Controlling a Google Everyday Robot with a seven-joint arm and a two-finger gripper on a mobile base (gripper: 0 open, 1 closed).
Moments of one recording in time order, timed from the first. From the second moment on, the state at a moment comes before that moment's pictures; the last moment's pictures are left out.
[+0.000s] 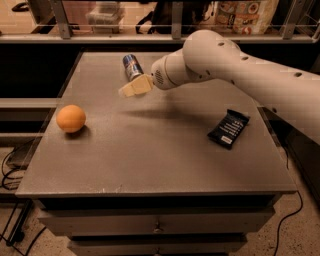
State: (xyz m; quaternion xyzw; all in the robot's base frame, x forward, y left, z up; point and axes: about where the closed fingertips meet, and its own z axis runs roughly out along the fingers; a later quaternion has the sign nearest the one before) arm 0.695 0.055 0.867 -0.35 0.82 0.21 0.41
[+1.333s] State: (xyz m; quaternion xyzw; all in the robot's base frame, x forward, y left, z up) arm 0.732 0.079 0.856 -0.31 0.80 0.20 0.47
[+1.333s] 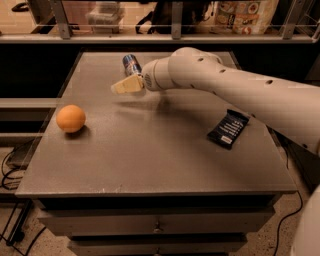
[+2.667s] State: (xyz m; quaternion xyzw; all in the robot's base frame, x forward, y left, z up) arm 0.759 0.096 0.871 -0.32 0.79 0.18 0.49
